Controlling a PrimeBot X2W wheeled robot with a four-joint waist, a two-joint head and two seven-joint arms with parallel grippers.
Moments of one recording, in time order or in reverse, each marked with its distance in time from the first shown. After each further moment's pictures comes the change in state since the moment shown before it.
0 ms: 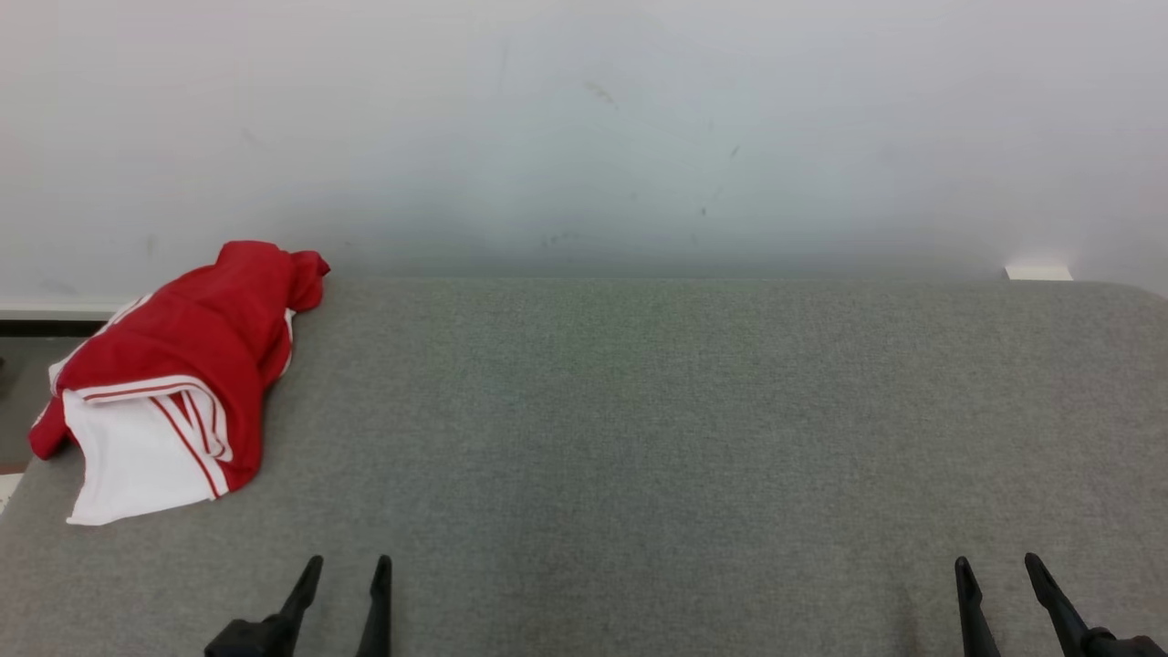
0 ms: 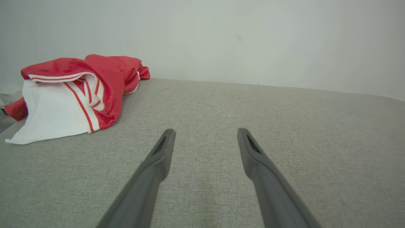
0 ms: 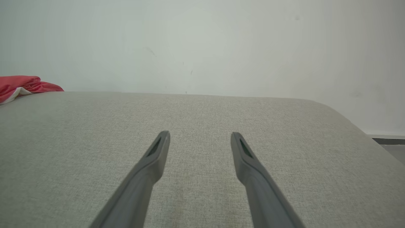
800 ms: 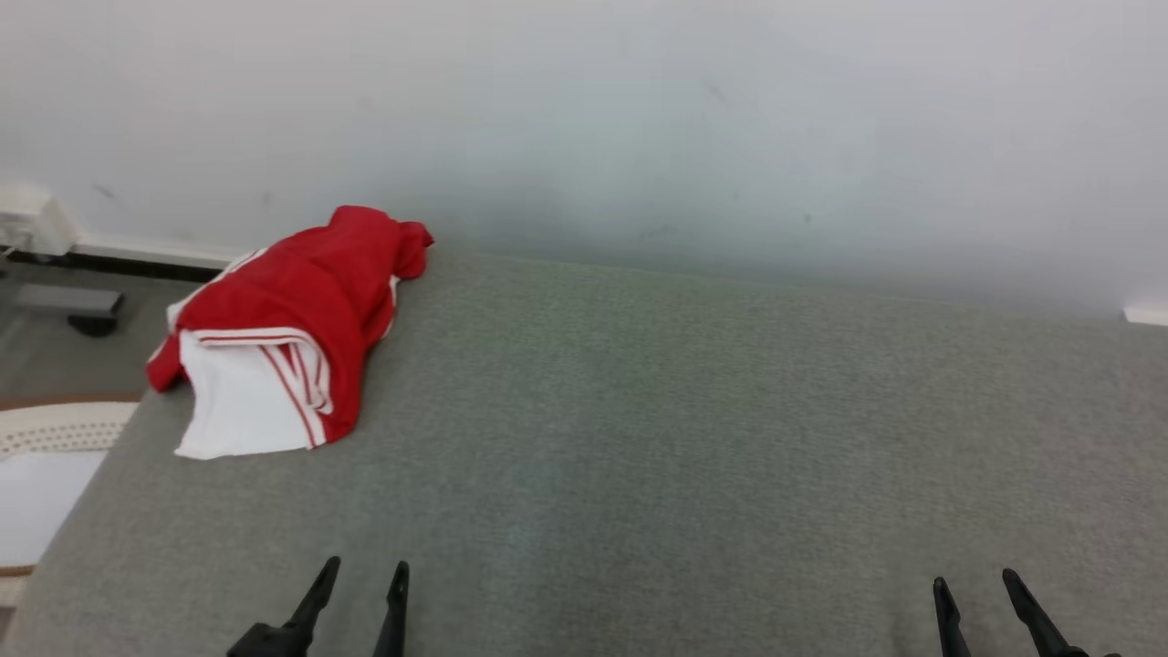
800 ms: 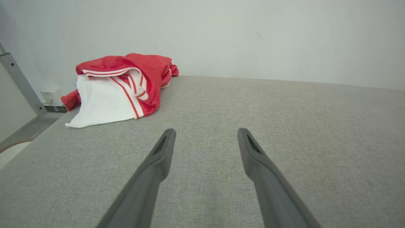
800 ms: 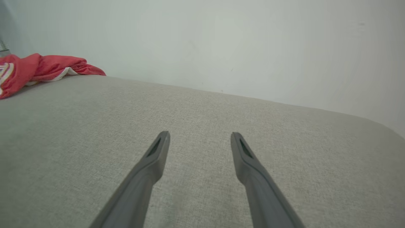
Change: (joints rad) left arm 0.002 -0.009 -0.008 0.007 0.086 -0.003 -0.024; right arm 0.027 0.003 0.022 -0.002 -0.065 0.000 -0.024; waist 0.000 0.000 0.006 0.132
